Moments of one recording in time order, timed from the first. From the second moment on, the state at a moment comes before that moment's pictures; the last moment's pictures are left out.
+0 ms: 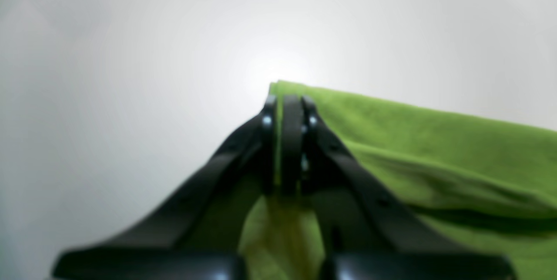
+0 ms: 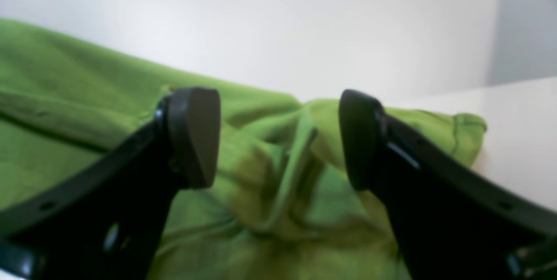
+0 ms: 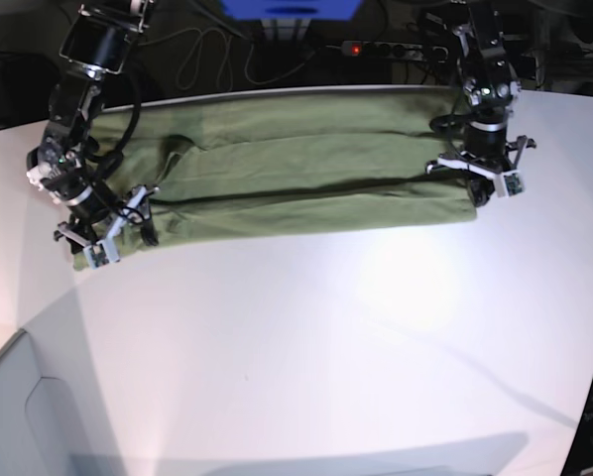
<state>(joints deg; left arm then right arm) 23.2 -4.6 -20.9 101.2 -12.1 -5.3 19.5 -2.7 4.6 24.7 90.0 0.8 46.6 -33.4</state>
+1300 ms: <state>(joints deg) 15.8 -5.0 -21.0 105.3 -11.8 -5.3 20.2 2.4 5.7 25.1 98.4 1.2 46.6 -35.0</state>
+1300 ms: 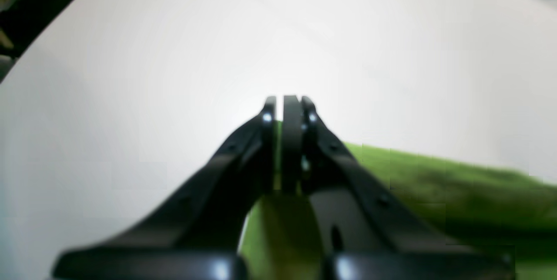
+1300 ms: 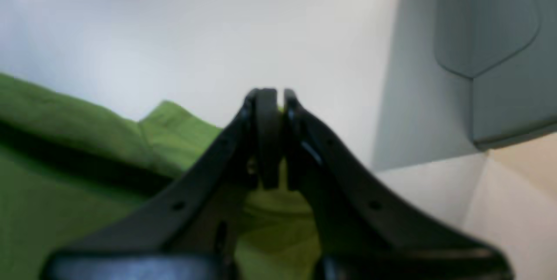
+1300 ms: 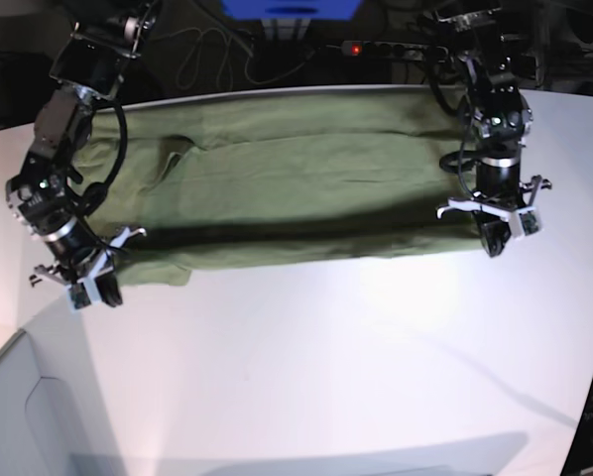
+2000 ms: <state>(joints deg) 21.5 -4.6 -20.9 101.8 -12.1 -5.3 19.8 -8.4 5.6 30.9 97.7 1.4 46.6 -32.4</state>
